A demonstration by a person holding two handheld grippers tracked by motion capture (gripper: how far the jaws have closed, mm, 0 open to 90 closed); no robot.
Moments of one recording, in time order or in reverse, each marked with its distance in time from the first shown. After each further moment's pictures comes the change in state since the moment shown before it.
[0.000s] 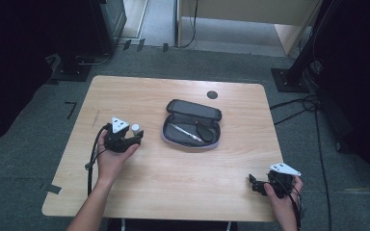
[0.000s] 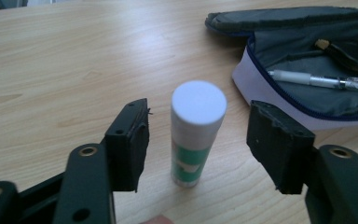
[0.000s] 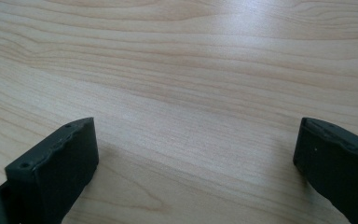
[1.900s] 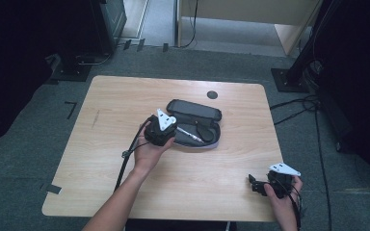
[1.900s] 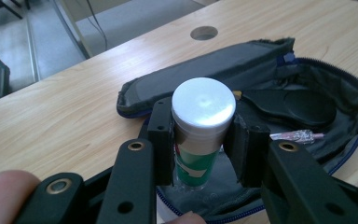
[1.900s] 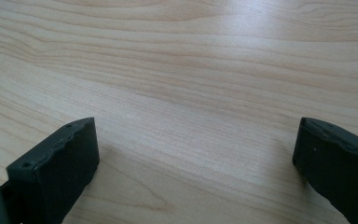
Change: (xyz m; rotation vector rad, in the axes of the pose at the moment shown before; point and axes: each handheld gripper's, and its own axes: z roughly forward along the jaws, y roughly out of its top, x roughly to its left) left arm -0.105 0.044 0.042 -0.087 -0.027 0.275; right arm 0.000 0.000 0.000 0.001 0.010 -0.010
